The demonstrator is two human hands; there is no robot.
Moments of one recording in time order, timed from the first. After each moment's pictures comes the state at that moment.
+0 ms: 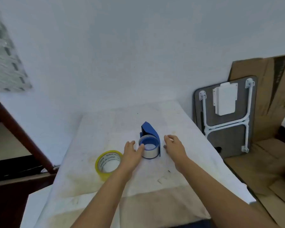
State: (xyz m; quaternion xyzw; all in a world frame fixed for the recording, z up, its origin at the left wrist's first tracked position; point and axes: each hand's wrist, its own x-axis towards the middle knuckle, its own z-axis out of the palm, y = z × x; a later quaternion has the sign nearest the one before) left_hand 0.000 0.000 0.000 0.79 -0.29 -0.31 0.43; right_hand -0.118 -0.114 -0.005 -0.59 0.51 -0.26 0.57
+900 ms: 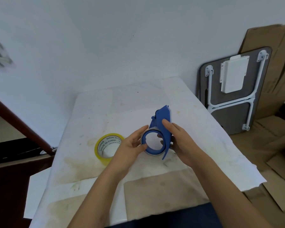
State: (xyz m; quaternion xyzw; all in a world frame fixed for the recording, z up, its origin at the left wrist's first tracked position) left_hand 0.004 0.046 -0.003 0.65 -0.35 -0.41 0.54; right_hand -0.134 -0.080 0.002 -0.53 0.36 -0.23 0.73
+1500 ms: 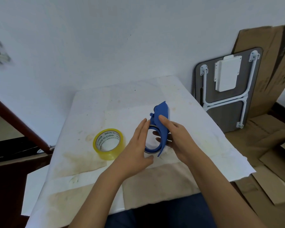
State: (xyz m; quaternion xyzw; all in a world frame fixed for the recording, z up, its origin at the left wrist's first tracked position) left_hand -0.026 0.063 0.014 0.73 -0.59 -0.22 0.28; right_hand -0.145 -0.060 0.016 -0.52 0.38 -0.27 0.72
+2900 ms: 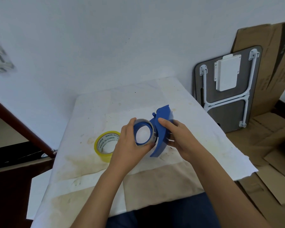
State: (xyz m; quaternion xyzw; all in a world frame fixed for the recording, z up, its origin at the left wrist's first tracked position) left_hand -0.023 0.055 0.019 0.78 -0.46 -0.13 0.40; right_hand -0.151 -0.064 0.021 -0.51 0.39 -0.26 0.72
